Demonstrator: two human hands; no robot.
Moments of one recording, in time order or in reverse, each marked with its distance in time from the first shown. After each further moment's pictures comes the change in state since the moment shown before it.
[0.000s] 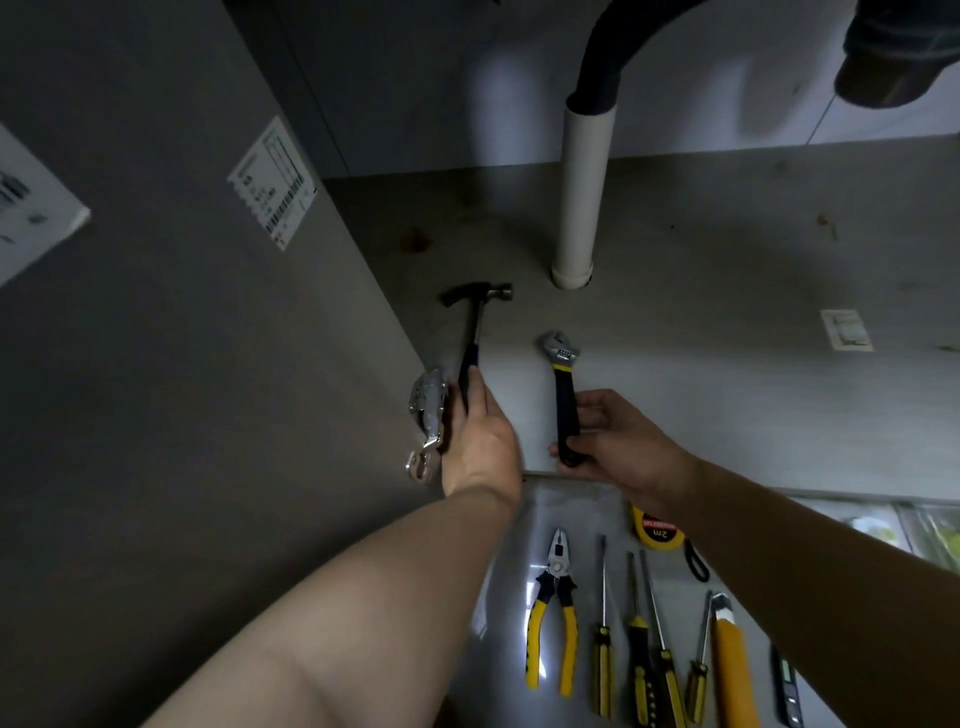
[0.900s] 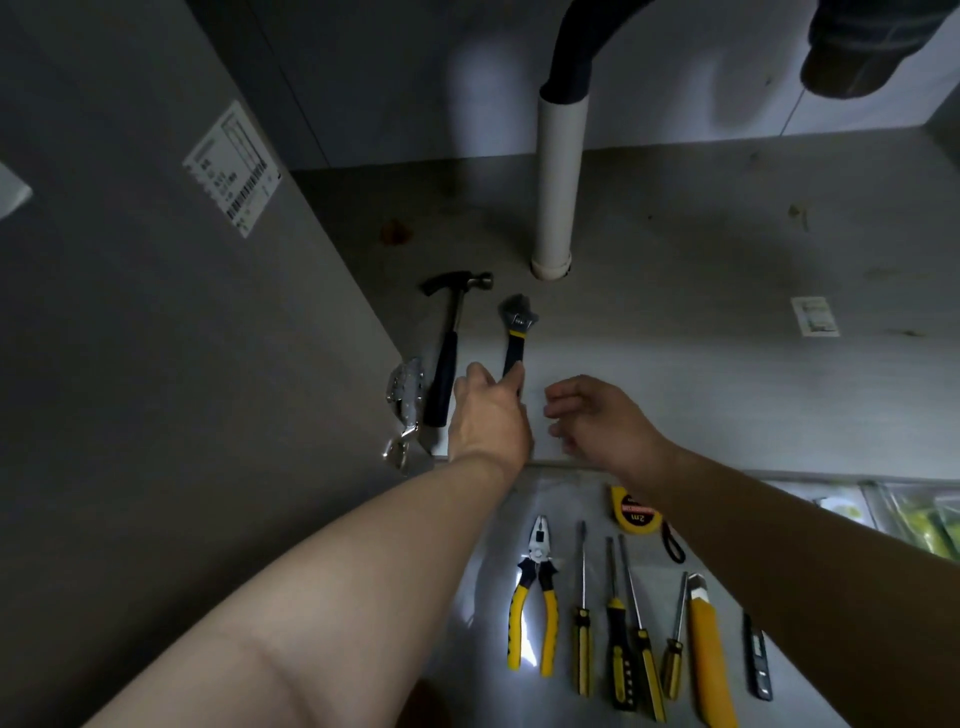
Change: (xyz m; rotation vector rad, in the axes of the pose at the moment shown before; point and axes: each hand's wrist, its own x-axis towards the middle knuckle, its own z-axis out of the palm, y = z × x) left_hand 0.008 0.028 -0.014 -0.223 -0.039 0.076; right_hand -0.004 -0.010 -0.003 -0.218 0.052 -0.086
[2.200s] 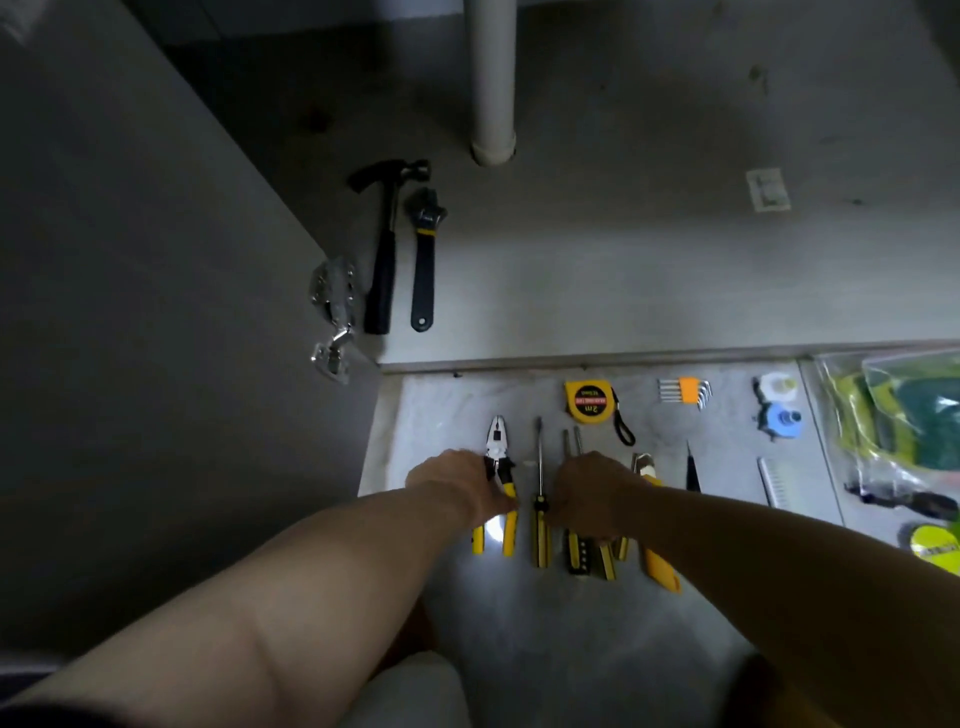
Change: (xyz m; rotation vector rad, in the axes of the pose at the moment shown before) left_hand -0.107 -0.048 0.081 0.310 -0.763 -0.100; right_hand -0.072 0.134 -0.018 -1.111 -0.435 0.222
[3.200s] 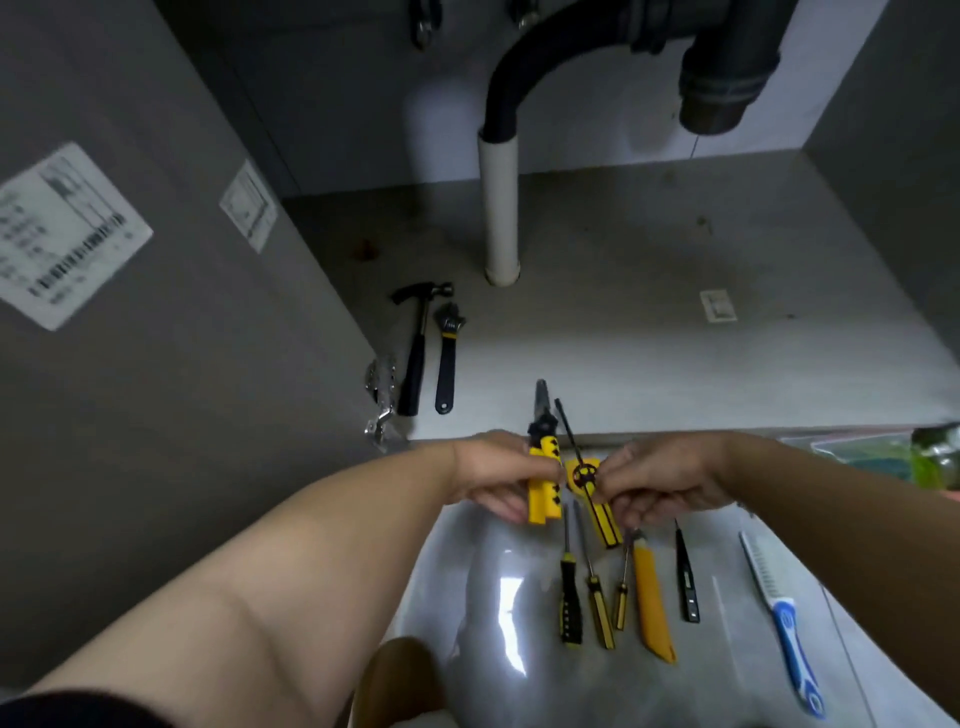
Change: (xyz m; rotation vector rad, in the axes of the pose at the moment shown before) left_hand -0.063 0.042 -0.126 -0.726 -0.293 0.203; right_hand -0.076 0.025 -0.119 0.778 -0.214 0.001
